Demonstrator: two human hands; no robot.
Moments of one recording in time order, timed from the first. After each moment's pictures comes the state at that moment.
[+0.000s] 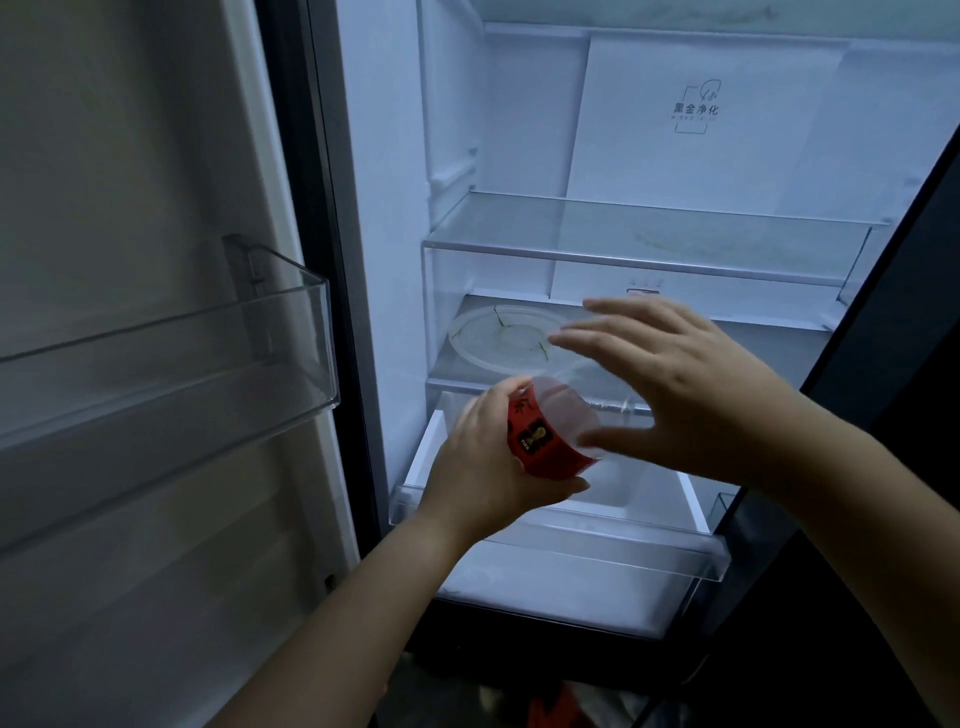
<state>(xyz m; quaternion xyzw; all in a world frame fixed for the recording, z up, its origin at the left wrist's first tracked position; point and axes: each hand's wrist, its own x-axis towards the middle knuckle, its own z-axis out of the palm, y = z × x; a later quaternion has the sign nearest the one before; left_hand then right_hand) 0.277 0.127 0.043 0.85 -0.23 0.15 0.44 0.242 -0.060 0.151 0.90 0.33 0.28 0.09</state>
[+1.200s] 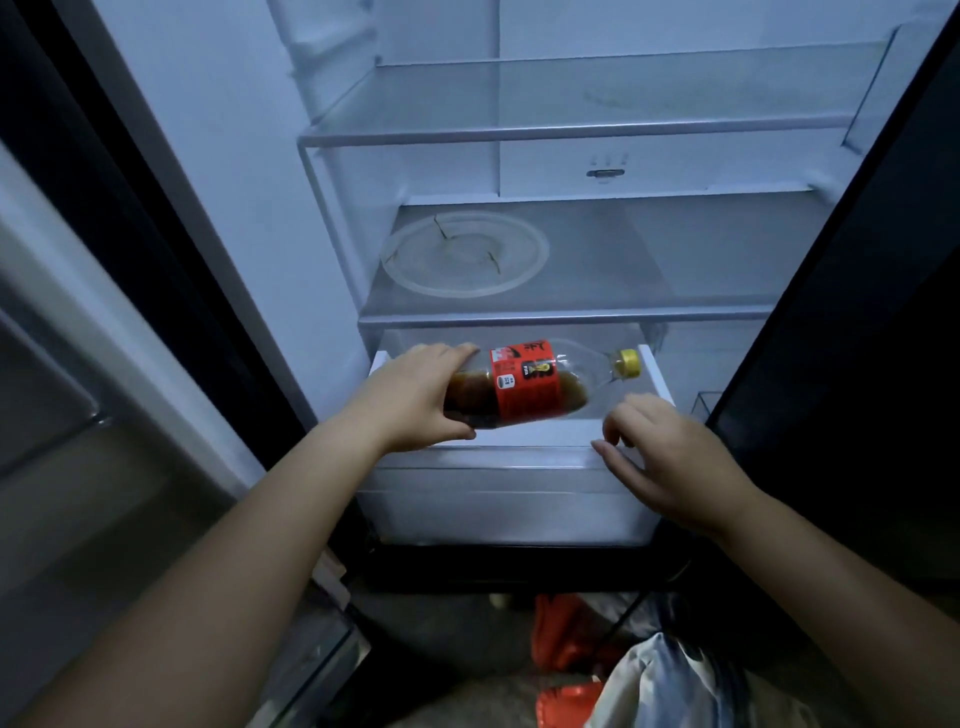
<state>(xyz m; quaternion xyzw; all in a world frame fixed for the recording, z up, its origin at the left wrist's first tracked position) 0.373 0.132 0.000 0.93 -0.35 0.03 0.10 0.236 -0.120 -0.022 0.95 0.16 0.21 -0.14</state>
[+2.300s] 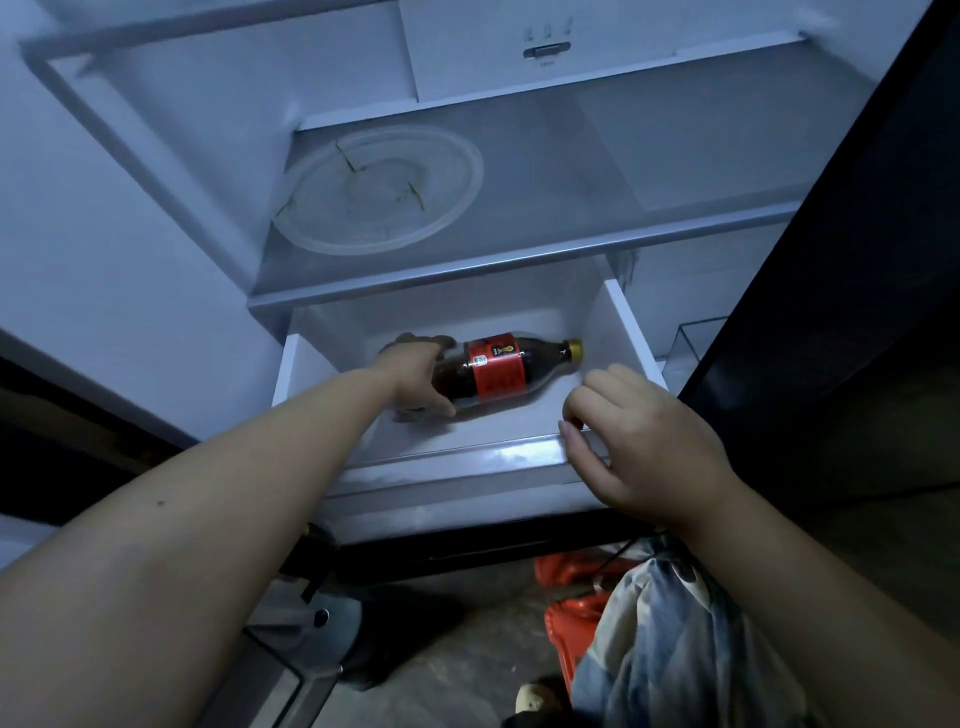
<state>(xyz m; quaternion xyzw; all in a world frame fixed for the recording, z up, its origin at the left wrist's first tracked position) 0.470 0.062 -0.103 0.93 -0.30 -0.19 0.02 0.248 -0.121 -0.047 0.95 0.13 0.23 -0.15</state>
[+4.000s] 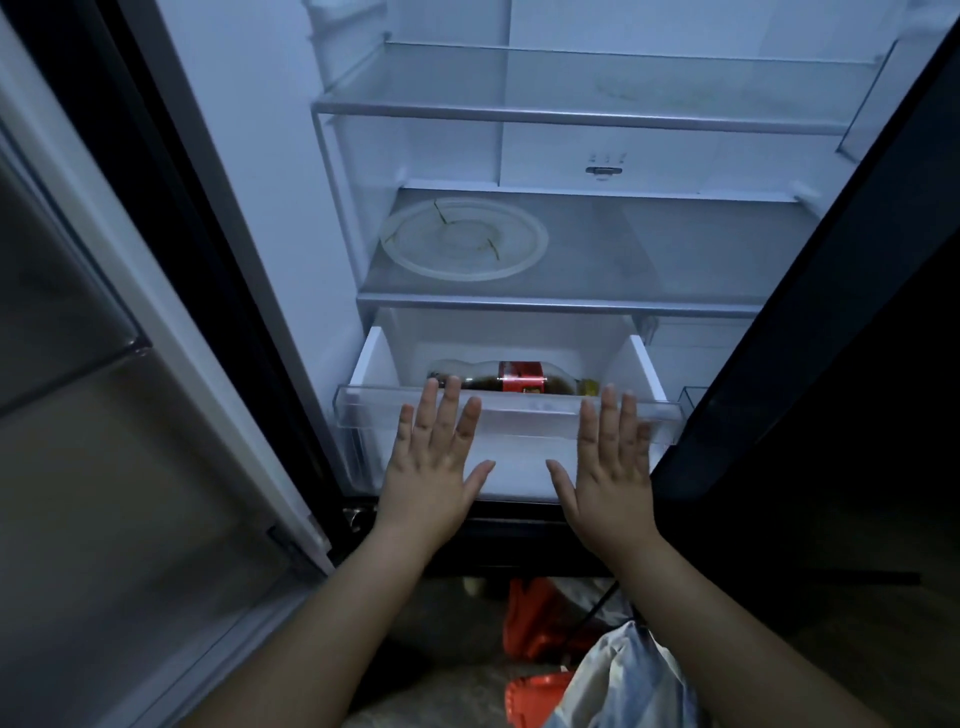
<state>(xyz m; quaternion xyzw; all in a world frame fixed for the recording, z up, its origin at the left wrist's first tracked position) 0.297 0.126 -0.110 0.94 -0.27 0.23 0.04 0.241 -0.081 -0.128 0.95 -0.02 0.30 0.01</state>
